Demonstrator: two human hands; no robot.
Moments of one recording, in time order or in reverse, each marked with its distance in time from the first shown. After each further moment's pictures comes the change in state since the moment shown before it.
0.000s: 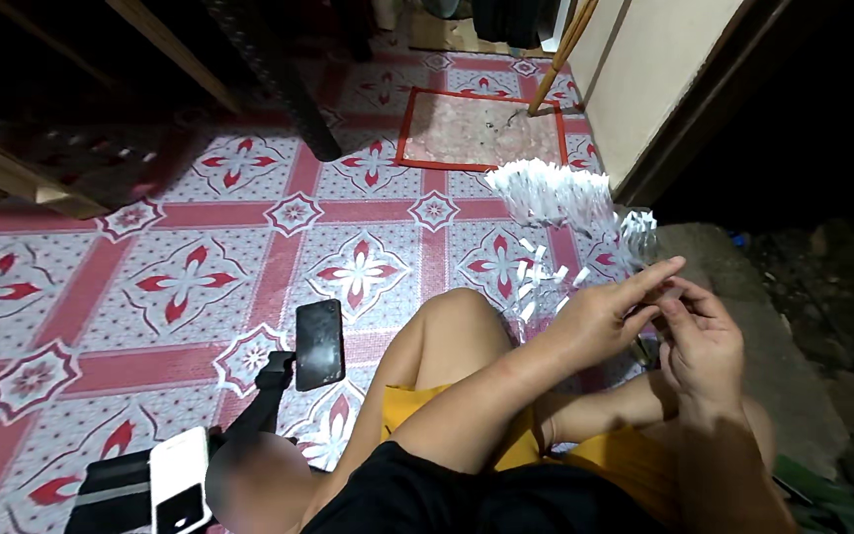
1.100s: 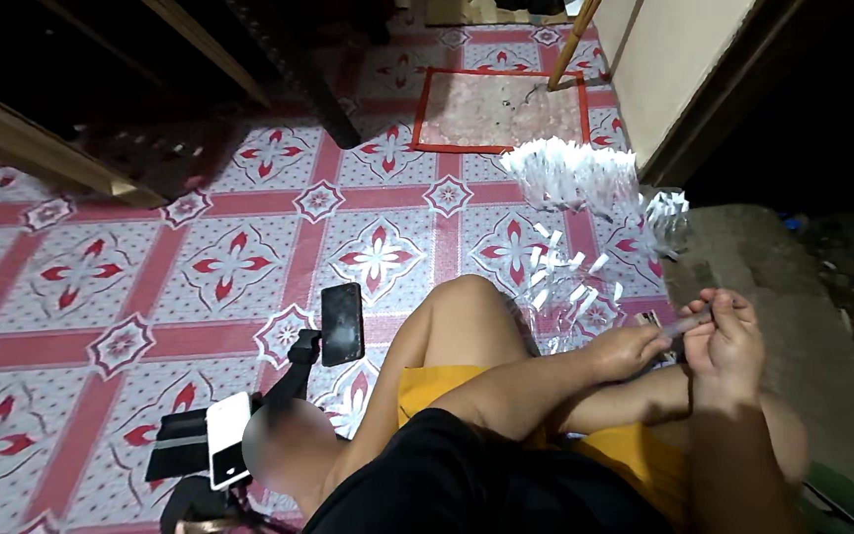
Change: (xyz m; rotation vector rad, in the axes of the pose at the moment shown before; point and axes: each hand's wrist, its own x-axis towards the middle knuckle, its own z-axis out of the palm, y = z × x) left_hand -0.098 -0.168 0.167 0.002 -0.416 -0.254; right_hand -0.012 0.163 -0.128 0.506 0.192 0.229
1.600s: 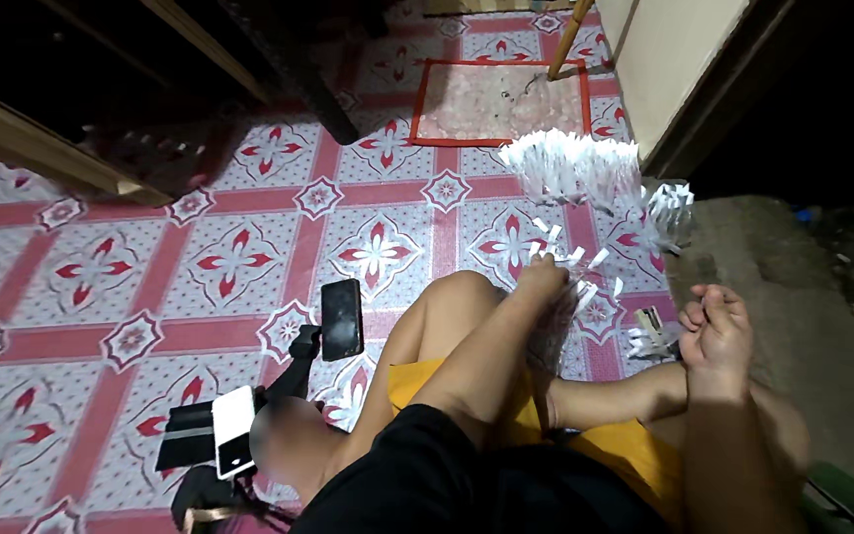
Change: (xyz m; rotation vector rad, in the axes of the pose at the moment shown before) left_hand -0.031 0.080 -0.227 0.568 -0.177 -0.668; right_hand 0.004 0.023 -0.016 -0.158 0.045 0.038
